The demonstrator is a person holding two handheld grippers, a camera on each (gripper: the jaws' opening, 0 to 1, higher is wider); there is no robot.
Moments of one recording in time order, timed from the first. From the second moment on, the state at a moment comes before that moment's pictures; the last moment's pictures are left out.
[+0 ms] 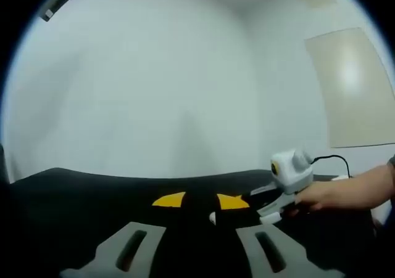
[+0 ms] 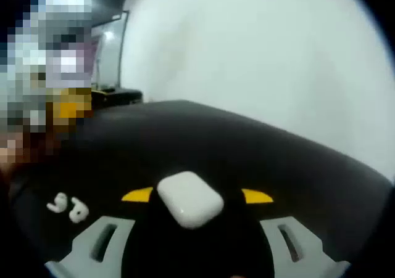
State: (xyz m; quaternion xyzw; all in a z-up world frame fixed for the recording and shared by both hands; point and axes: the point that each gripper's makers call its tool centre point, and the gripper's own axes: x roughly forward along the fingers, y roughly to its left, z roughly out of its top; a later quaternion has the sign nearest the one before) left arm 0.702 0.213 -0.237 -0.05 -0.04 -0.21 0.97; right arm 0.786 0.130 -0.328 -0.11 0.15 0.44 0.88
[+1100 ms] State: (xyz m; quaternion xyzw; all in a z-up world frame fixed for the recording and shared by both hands) left arm 0.710 0.228 -0.240 -0.06 -0.05 -0.17 0.98; right arm 0.771 0.139 -0.317 -0.12 0.14 0.42 0.89
